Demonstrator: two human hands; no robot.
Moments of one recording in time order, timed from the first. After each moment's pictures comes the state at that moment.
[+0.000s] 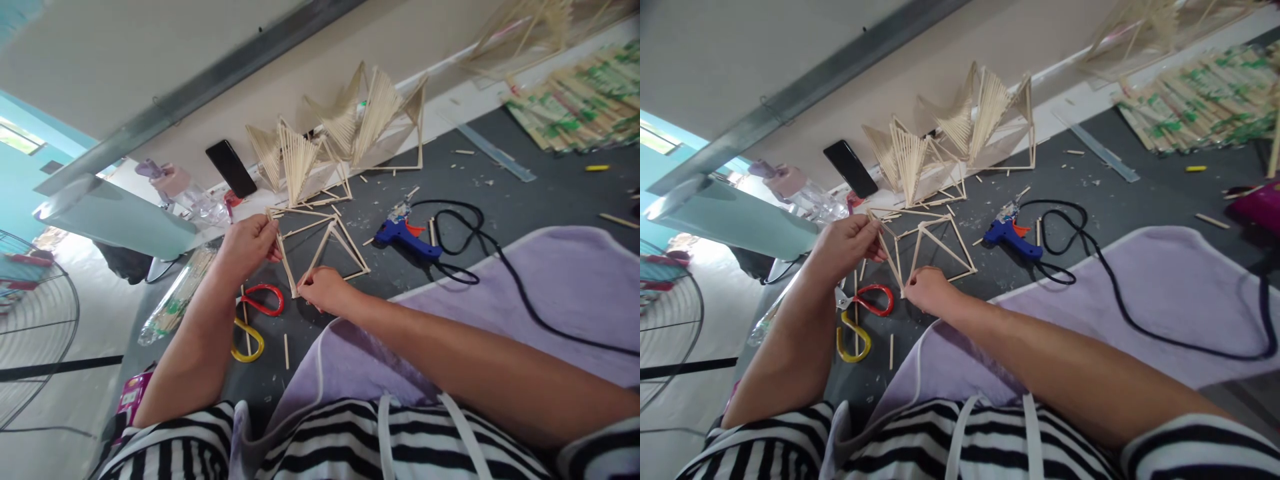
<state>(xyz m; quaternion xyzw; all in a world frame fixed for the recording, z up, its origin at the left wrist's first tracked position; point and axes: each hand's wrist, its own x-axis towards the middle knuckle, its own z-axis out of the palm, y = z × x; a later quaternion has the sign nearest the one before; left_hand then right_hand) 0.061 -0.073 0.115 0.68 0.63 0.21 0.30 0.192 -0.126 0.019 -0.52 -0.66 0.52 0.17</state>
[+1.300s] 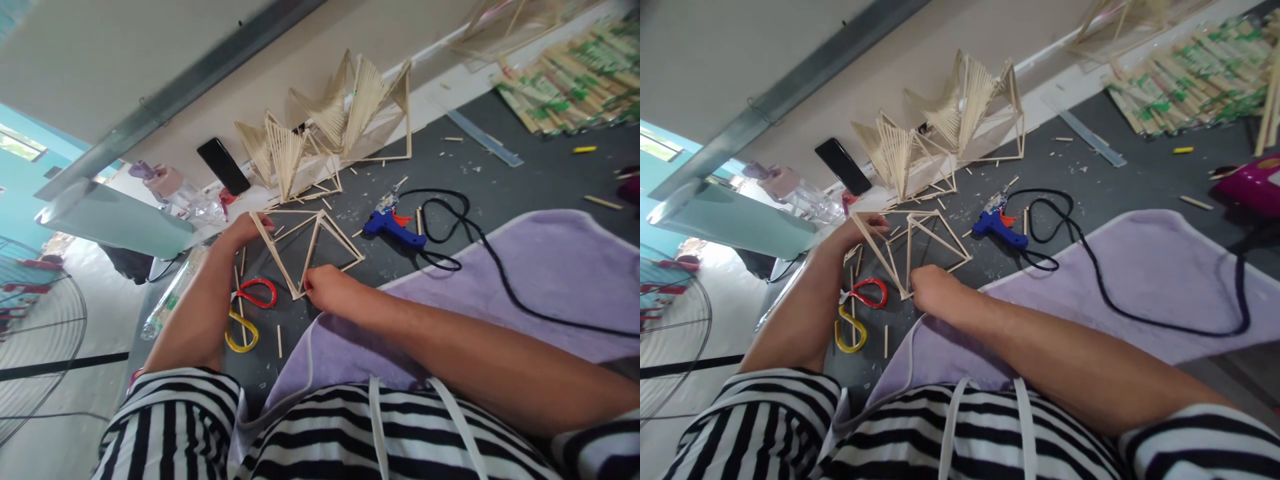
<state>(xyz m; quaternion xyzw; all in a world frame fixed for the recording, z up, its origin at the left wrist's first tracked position) 0.017 0.015 0.058 0.72 0.62 0.07 0.30 0.218 -0.139 0.003 -0.49 -0.79 0.36 0.10</state>
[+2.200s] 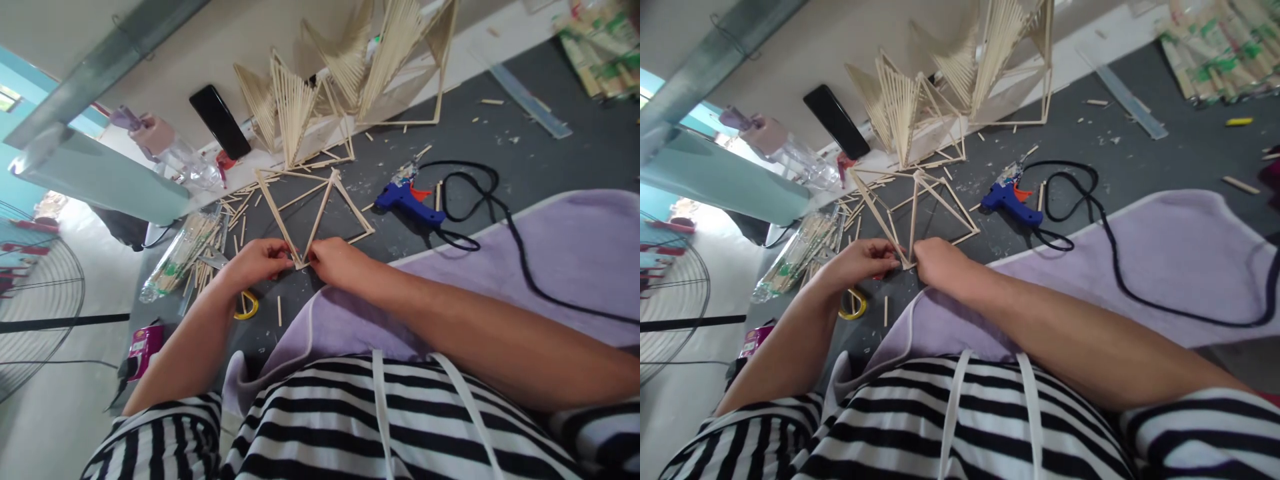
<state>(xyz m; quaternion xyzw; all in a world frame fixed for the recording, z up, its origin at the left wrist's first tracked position) 0.040 -0.129 0.060 0.61 0.59 0.05 0.52 0.225 -0.140 0.001 -0.47 -0.82 0.32 0.11</state>
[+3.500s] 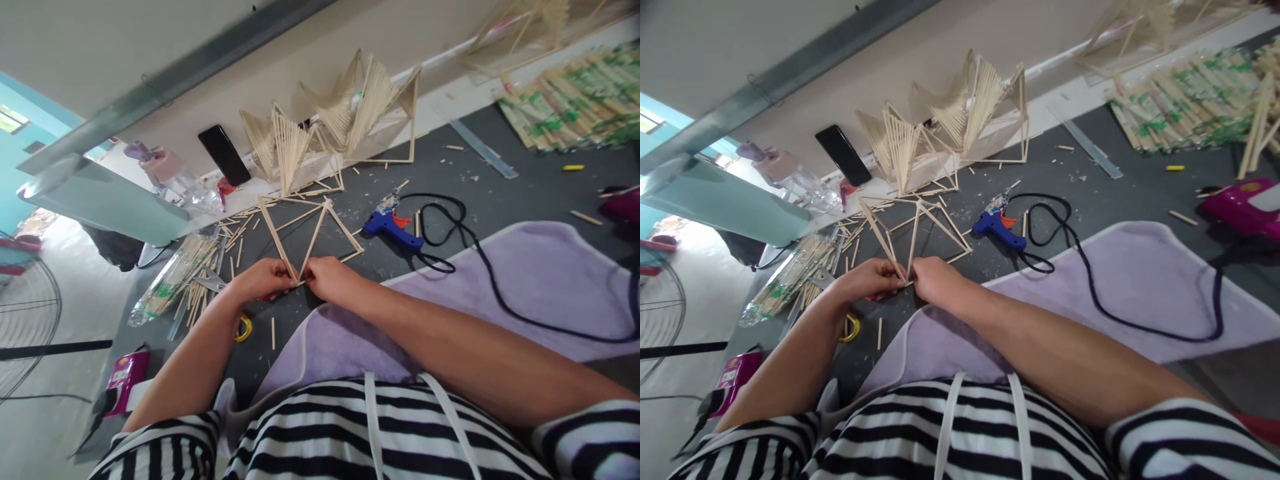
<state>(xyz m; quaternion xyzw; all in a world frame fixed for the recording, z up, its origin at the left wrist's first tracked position) 0.040 -0.111 0.045 0.62 0.56 -0.03 0.55 0.227 -0.134 -0.007 -0.47 -0.80 0.34 0.18</state>
